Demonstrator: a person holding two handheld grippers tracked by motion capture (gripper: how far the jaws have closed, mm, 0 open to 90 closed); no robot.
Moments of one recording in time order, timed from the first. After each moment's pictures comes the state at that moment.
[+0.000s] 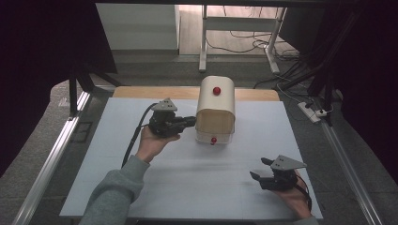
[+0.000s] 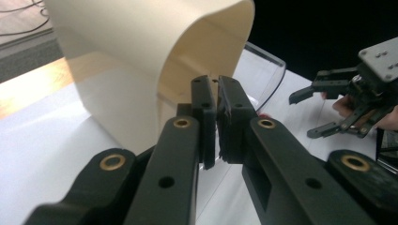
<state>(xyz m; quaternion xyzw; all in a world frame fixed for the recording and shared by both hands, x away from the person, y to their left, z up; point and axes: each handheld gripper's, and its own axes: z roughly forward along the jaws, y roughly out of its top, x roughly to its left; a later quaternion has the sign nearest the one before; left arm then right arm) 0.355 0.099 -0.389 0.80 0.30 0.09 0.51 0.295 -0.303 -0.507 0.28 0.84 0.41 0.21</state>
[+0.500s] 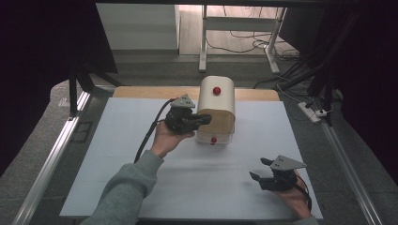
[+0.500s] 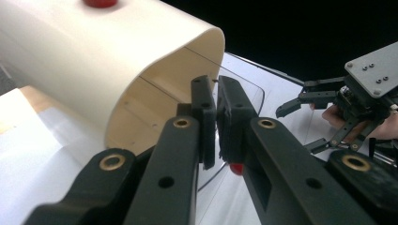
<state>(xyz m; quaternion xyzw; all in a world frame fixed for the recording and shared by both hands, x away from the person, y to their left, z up) 0.367 0.059 -0.378 0.81 0.28 0.09 0.50 0.295 -0.303 -0.508 0.28 0.84 0.41 0.20</state>
